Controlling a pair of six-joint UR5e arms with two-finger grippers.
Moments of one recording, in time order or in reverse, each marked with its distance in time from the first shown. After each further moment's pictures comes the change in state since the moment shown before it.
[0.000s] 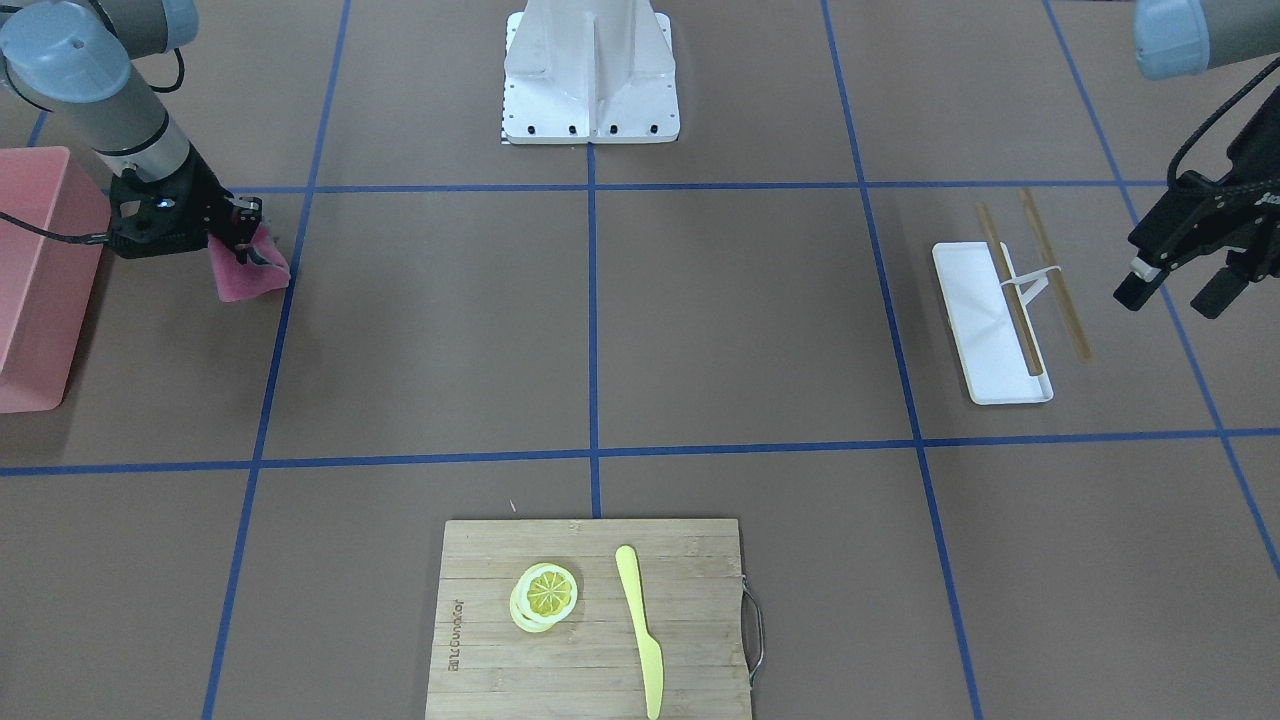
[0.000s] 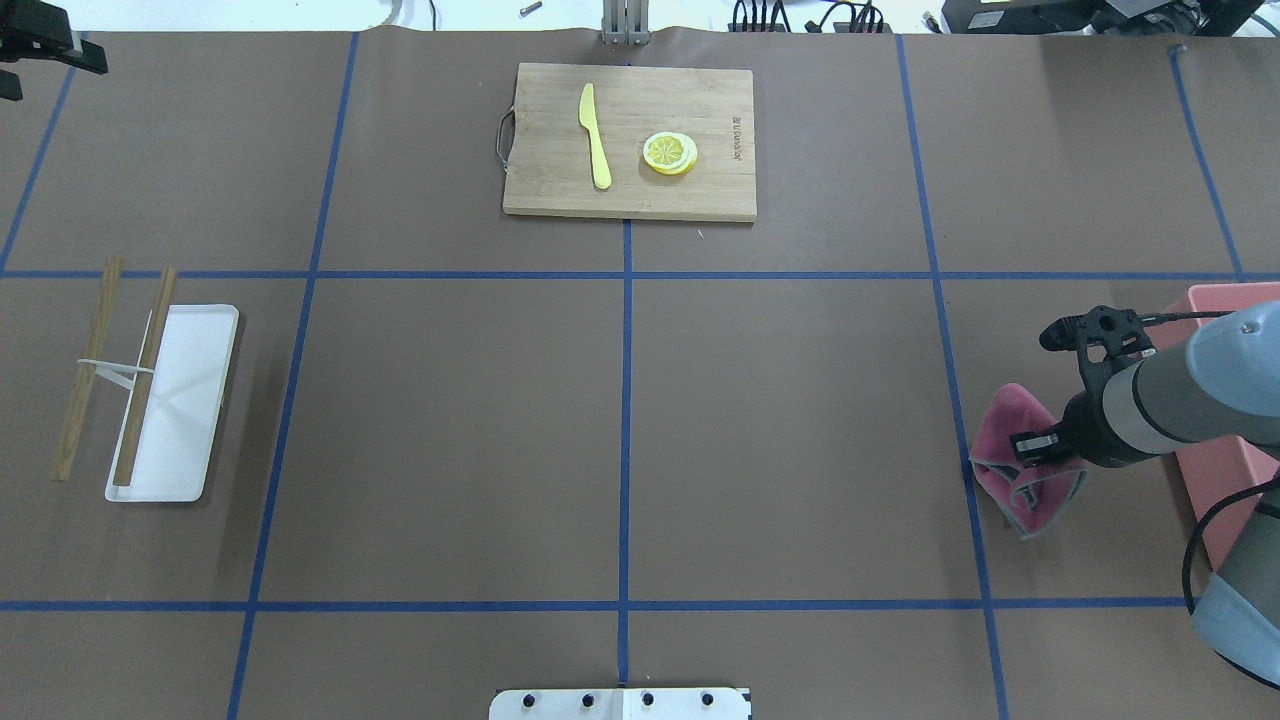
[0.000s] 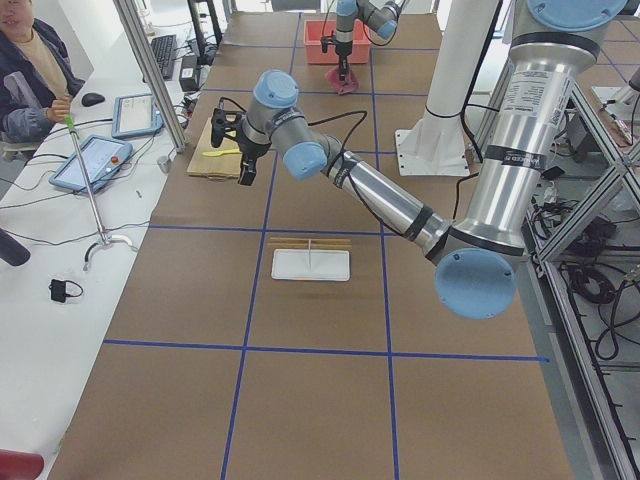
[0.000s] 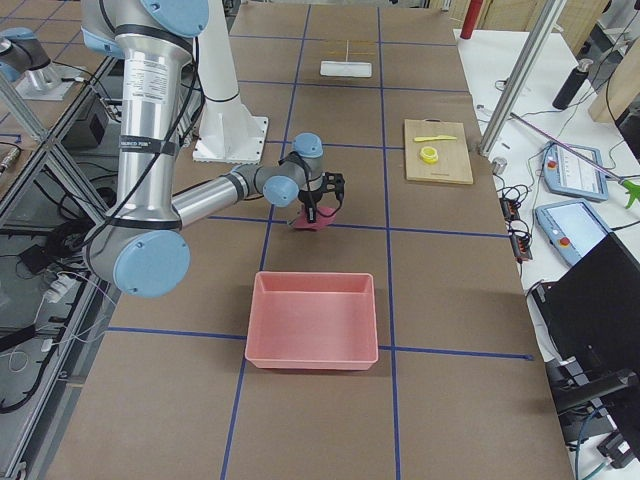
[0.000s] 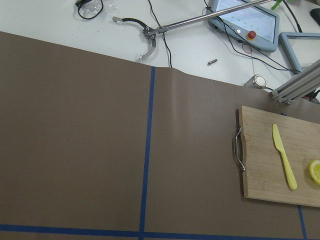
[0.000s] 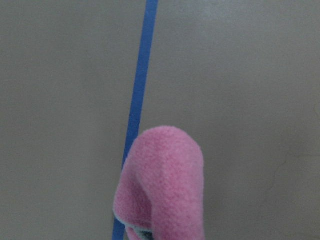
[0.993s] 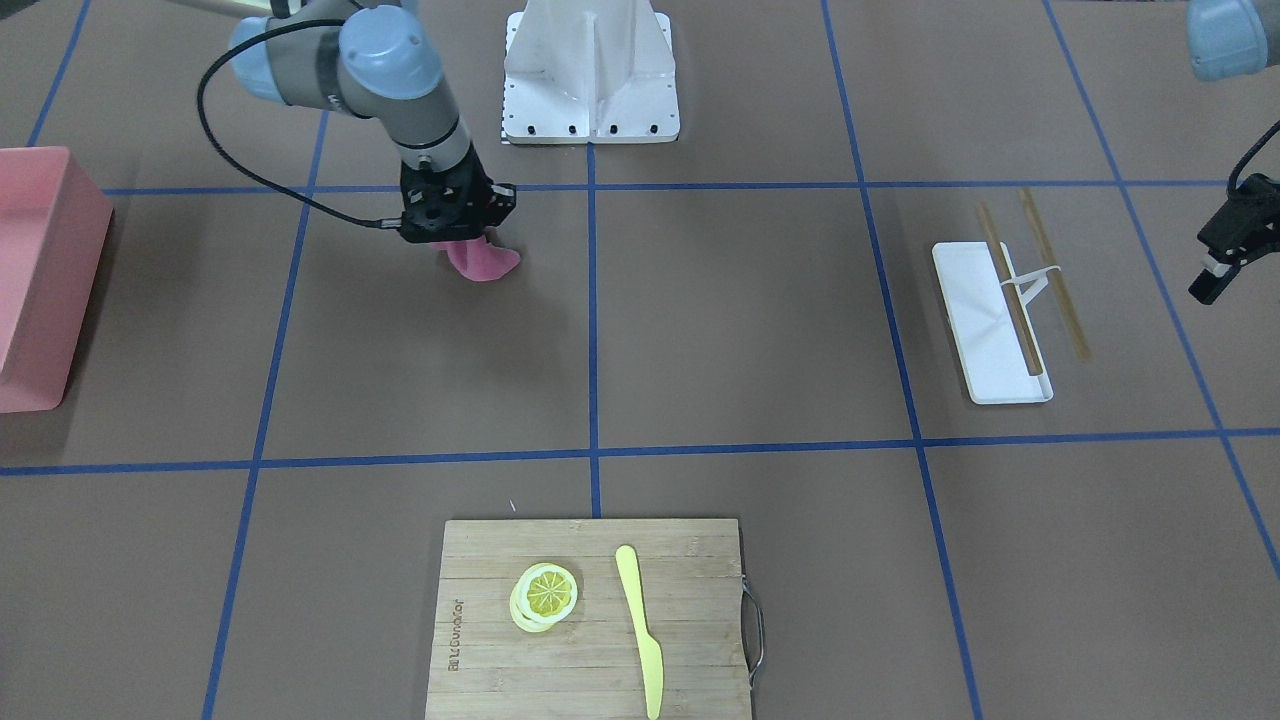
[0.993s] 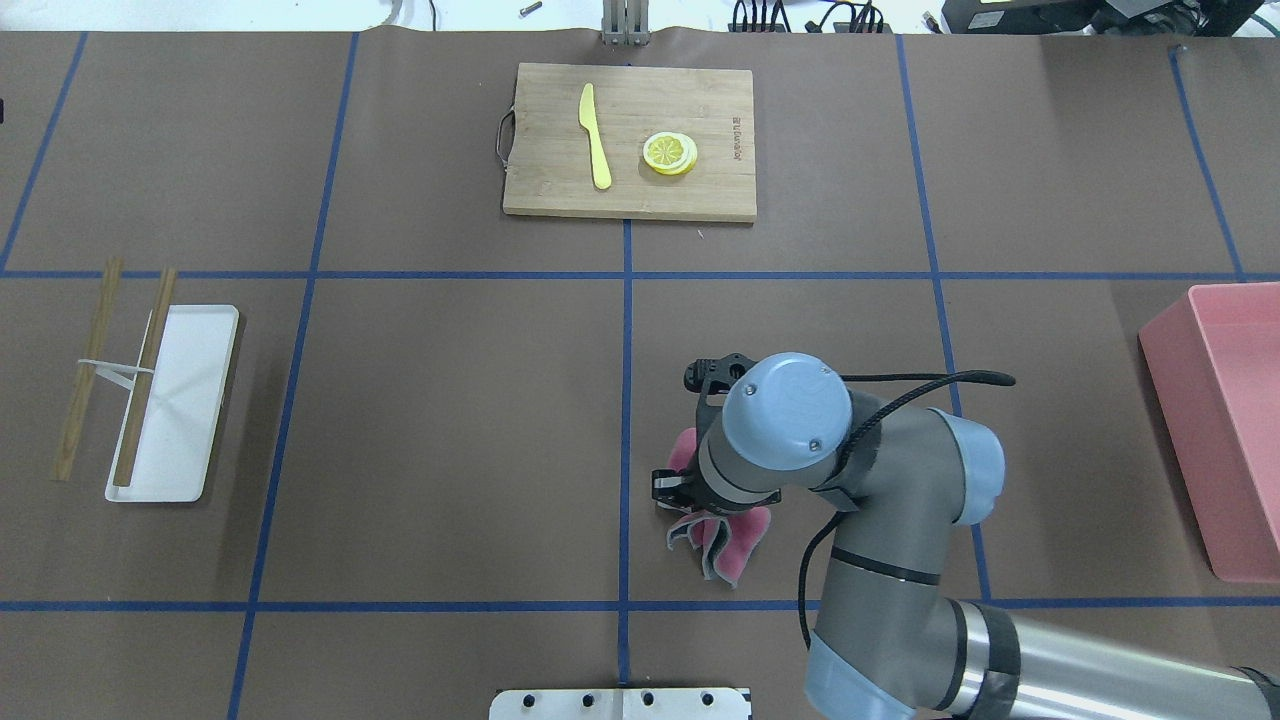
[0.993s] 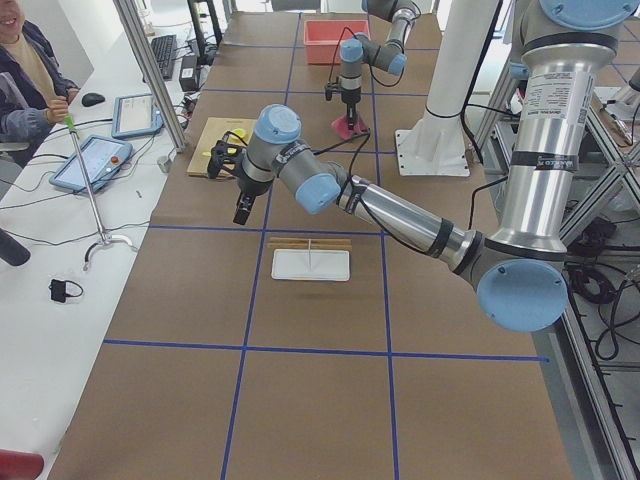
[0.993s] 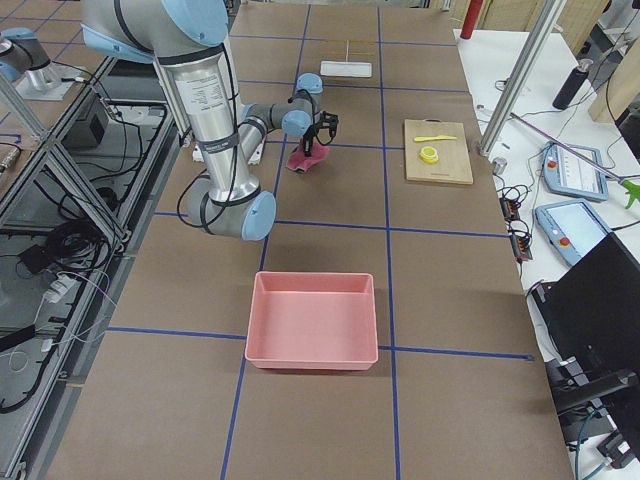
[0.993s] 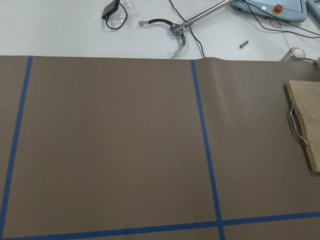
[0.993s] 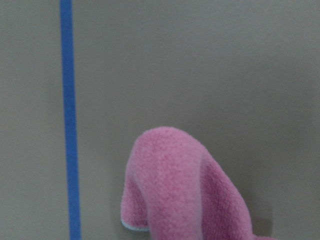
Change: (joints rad) left arm -0.077 0.115 0.037 0.002 0.001 0.371; right arm -0.317 0.664 -0.230 -0.255 -0.134 0.426
